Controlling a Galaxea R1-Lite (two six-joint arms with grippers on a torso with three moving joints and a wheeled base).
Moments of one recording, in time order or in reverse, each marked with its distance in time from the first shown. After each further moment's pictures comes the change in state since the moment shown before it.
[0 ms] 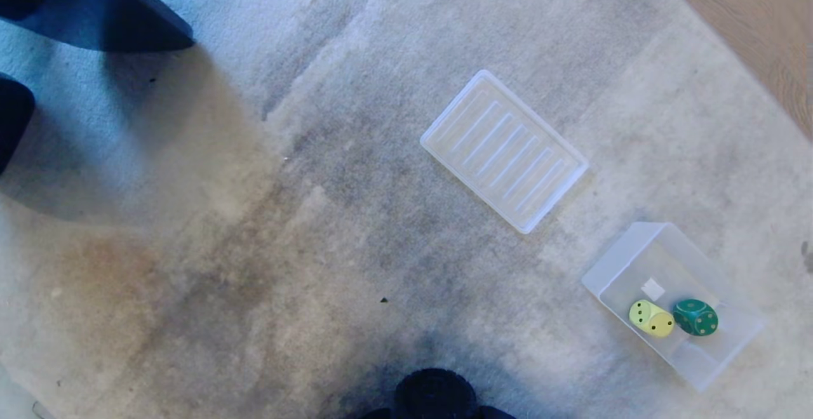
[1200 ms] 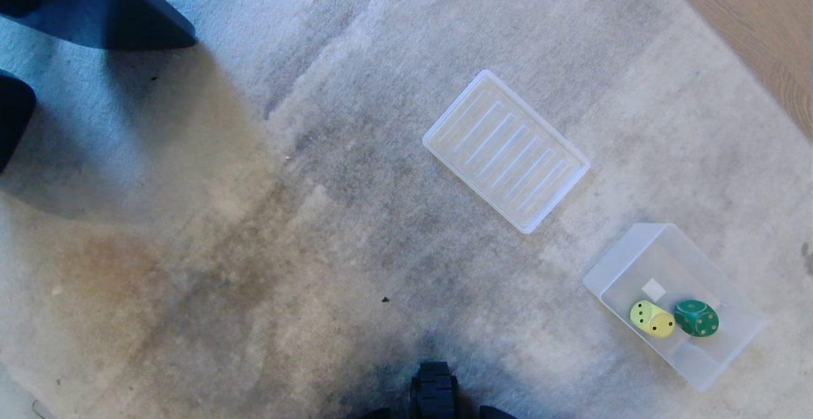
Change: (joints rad) left arm 0.000 0.000 0.000 0.001 0.000 0.000; right arm -0.001 0.000 0.000 -0.001 0.000 0.002
